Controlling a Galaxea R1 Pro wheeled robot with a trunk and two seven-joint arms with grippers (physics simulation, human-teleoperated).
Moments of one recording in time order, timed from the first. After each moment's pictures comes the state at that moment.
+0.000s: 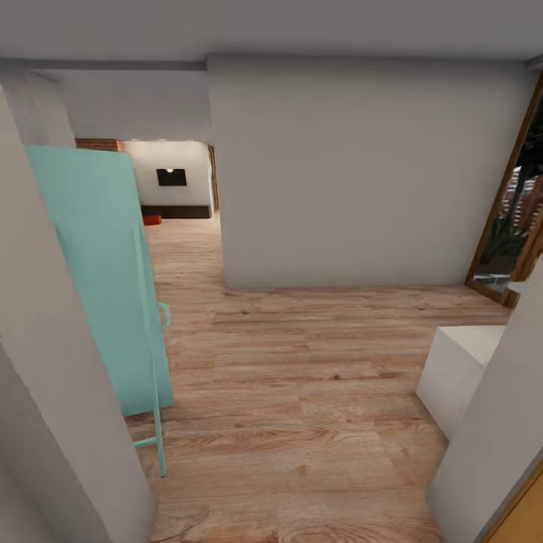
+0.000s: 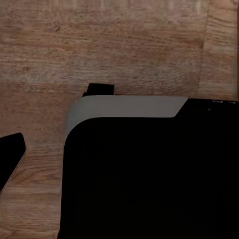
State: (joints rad) left arm 0.01 -0.01 0.01 -0.26 0.07 0.01 0.00; right arm -0.29 0.04 -0.12 0.03 0.49 -0.13 0.03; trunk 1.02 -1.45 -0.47
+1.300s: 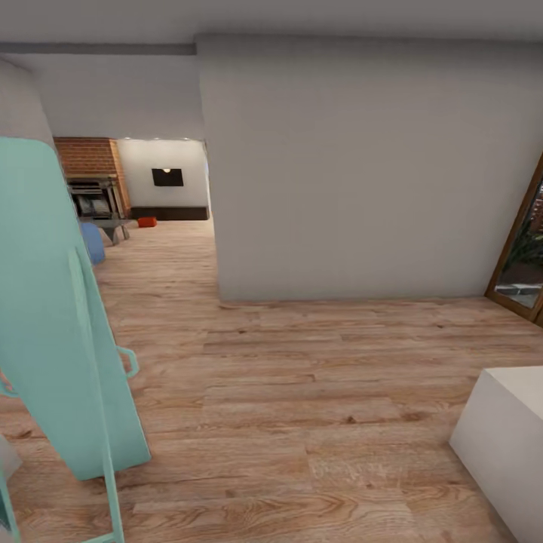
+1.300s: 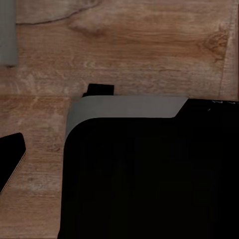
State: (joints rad) left arm 0.01 -0.01 0.01 -0.26 0.07 0.01 0.00; right arm -0.29 0.04 -0.12 0.03 0.49 -0.13 0.03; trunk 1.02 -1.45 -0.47
